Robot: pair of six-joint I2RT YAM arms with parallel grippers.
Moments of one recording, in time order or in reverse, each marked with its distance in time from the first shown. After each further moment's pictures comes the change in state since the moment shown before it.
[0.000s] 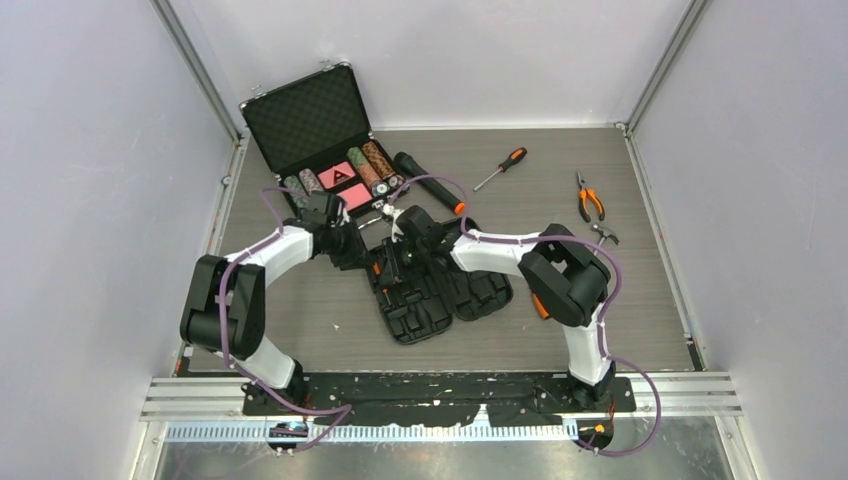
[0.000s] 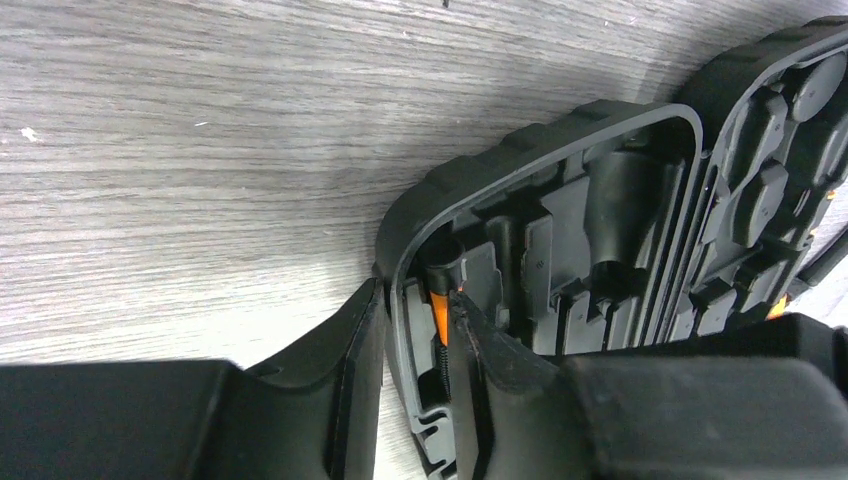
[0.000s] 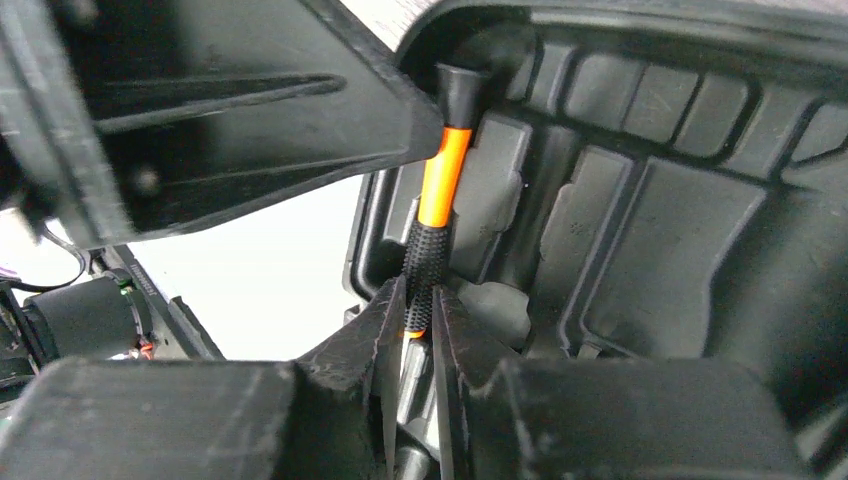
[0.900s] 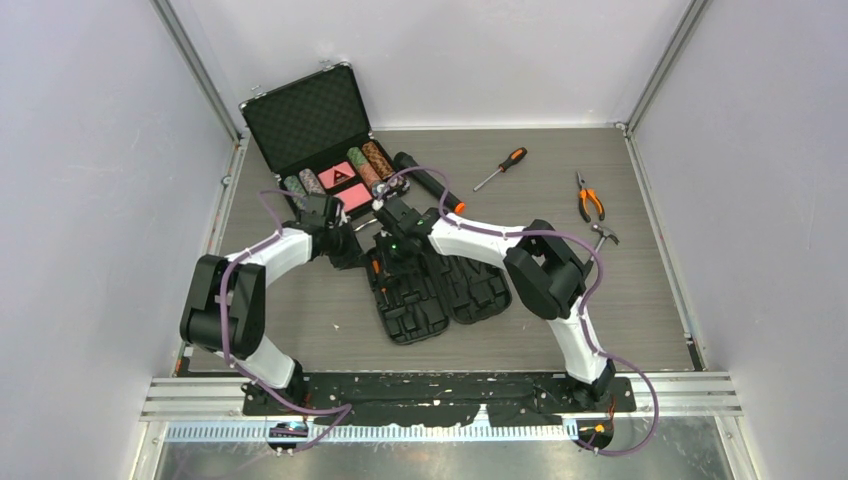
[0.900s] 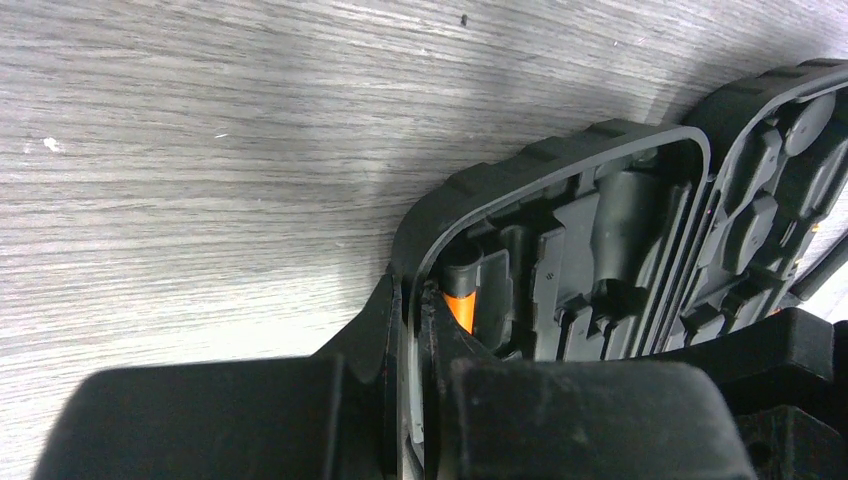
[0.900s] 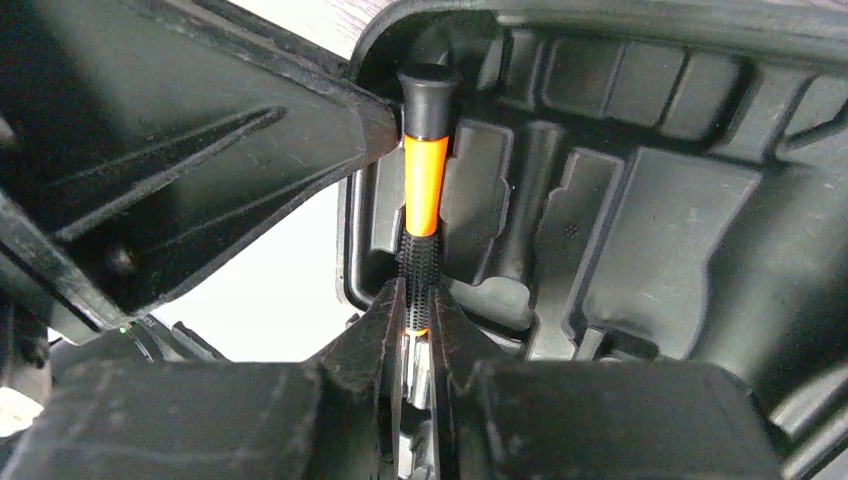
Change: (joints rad) left arm 0.000 0.015 -0.021 0.035 0.012 -0.020; right arm 0.024 0.150 0.309 -0.402 0.092 0.062
